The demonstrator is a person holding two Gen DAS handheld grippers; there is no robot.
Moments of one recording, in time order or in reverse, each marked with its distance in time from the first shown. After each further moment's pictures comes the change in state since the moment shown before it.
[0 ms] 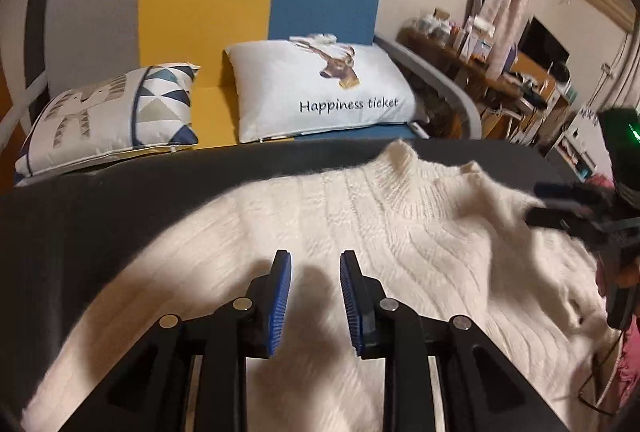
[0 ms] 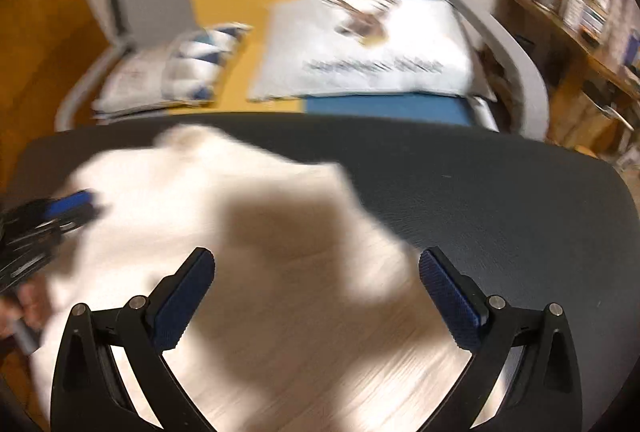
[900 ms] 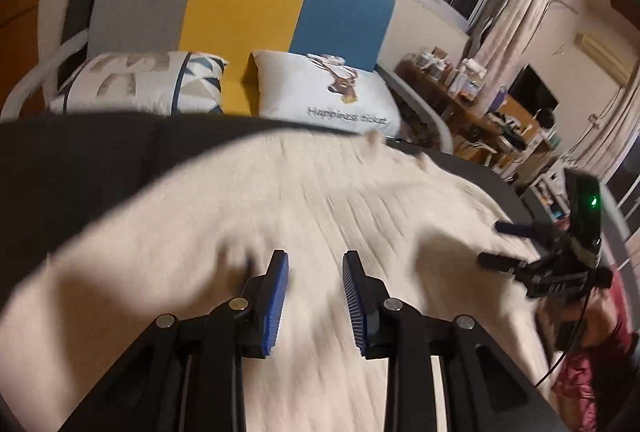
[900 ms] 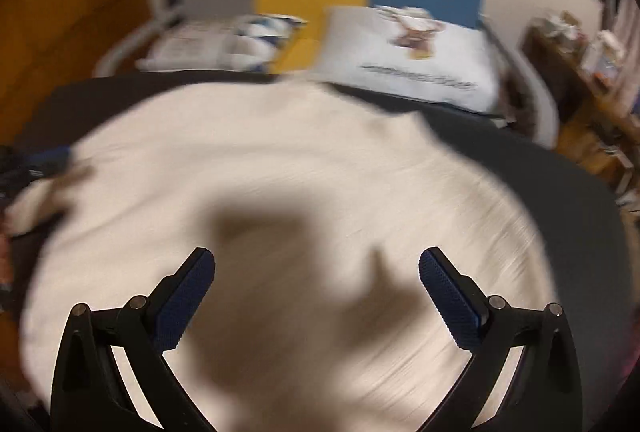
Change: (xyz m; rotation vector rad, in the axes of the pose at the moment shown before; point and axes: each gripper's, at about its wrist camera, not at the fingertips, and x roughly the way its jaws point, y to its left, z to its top) left arm -0.124 0.021 -0.100 -0.158 -0.057 -0.111; right arm -0.042 0.088 -0.079 -0.133 -0.001 -0.009
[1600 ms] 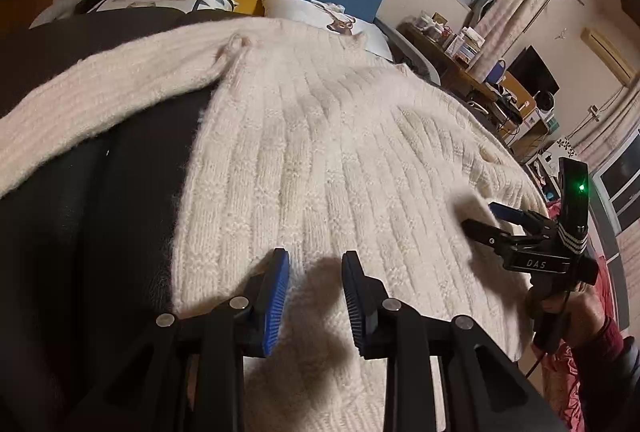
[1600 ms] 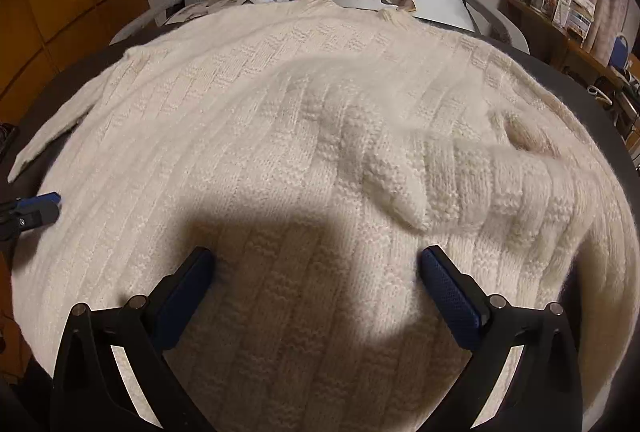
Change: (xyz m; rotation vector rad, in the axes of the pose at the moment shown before) left arm -0.027 -0.020 -0.121 -0.070 0.119 0.006; right arm -0.027 0.044 -0.155 0.085 -0.006 -0.056
